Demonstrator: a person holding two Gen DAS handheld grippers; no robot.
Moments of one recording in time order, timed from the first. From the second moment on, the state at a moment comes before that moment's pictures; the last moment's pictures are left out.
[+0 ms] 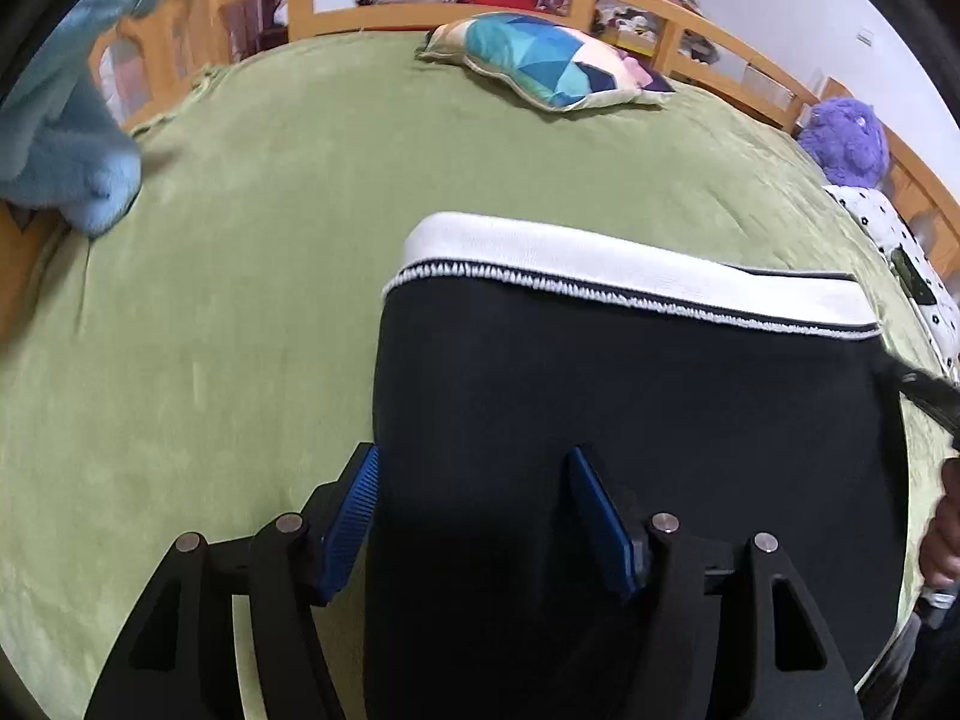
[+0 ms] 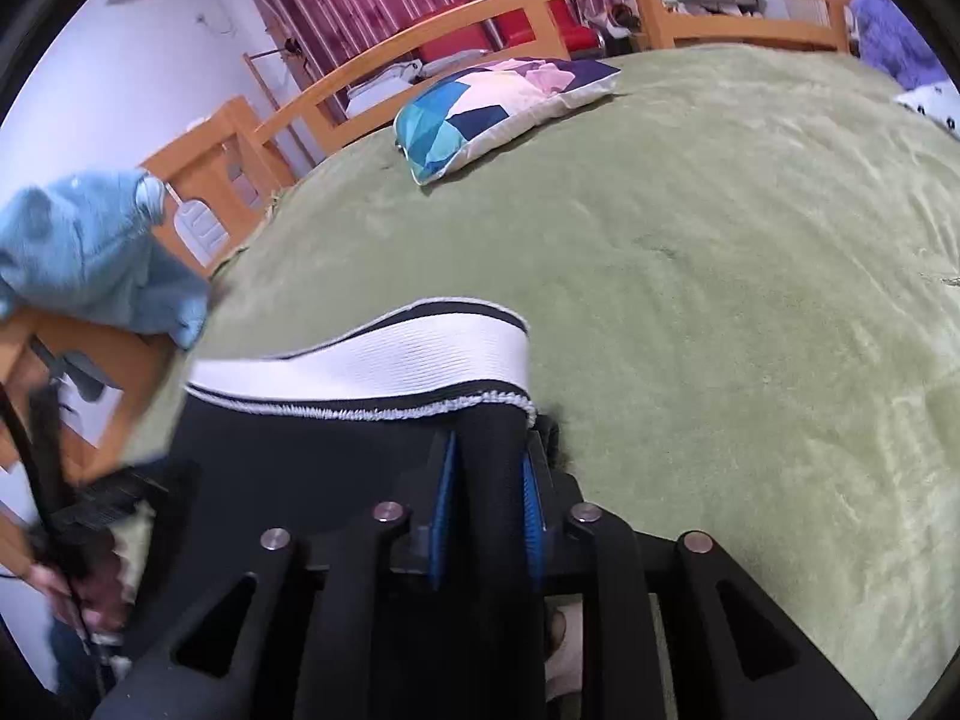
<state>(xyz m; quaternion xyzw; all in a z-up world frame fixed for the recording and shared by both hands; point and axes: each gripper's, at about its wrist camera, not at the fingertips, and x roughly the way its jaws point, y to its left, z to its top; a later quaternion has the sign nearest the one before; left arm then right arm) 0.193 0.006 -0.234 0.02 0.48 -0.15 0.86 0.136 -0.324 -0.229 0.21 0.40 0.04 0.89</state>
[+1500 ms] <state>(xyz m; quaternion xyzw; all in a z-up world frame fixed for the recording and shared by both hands) -0.082 -0.029 -0.031 0.03 0.32 -0.09 0.94 -0.112 -0.257 -0.056 0.08 0.34 -0.07 0.93</state>
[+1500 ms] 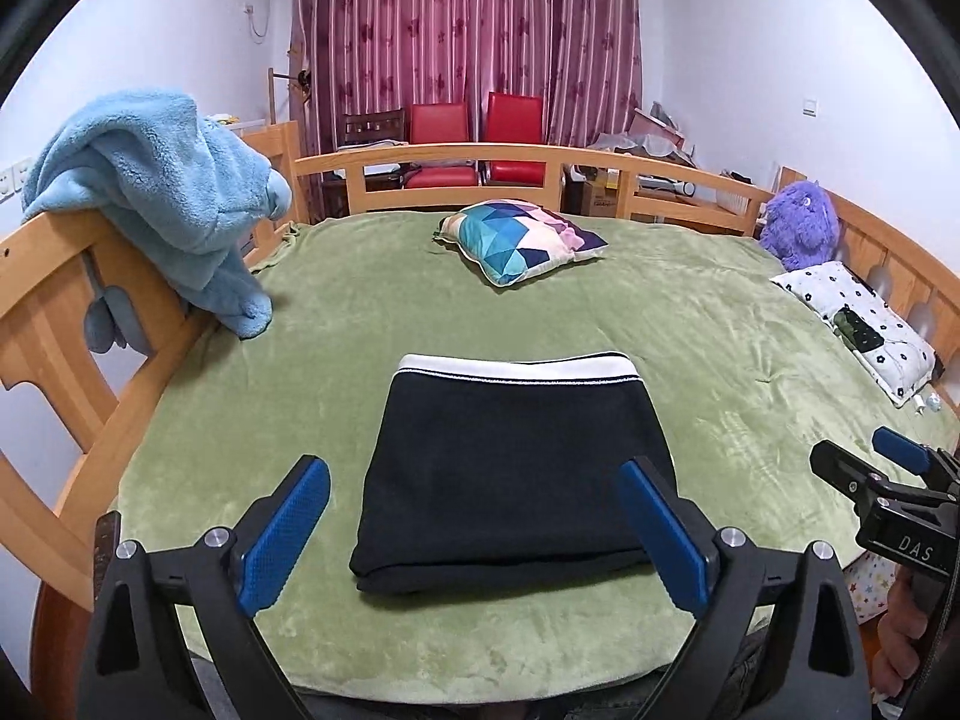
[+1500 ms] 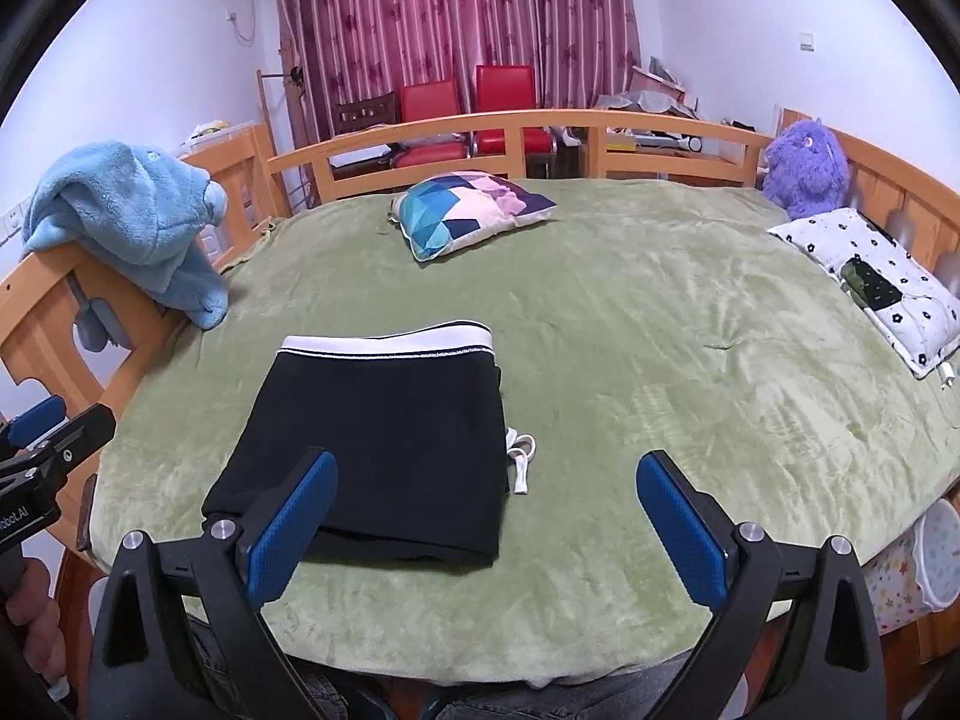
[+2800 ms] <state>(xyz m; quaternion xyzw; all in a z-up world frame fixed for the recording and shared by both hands) -0.090 -0.030 -0.025 0.01 0.32 -0.09 0.94 -0.128 -0.253 -0.042 0.08 0.33 -0.08 0.94</state>
